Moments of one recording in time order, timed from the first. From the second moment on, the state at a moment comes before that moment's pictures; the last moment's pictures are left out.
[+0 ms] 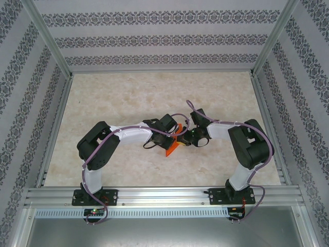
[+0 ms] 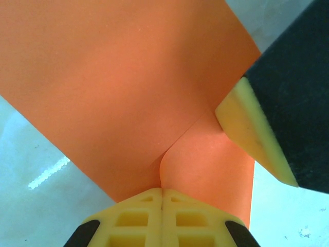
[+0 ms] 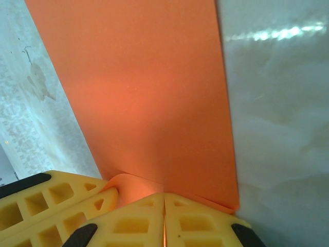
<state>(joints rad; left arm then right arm) -0.84 1.92 1.20 -0.46 0.09 -0.27 0.42 1.74 0.79 -0.20 -0.61 0.70</state>
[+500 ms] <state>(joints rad) -0.84 1.92 1.20 -0.46 0.09 -0.27 0.34 1.70 0.75 -0.11 -0.65 0.73</state>
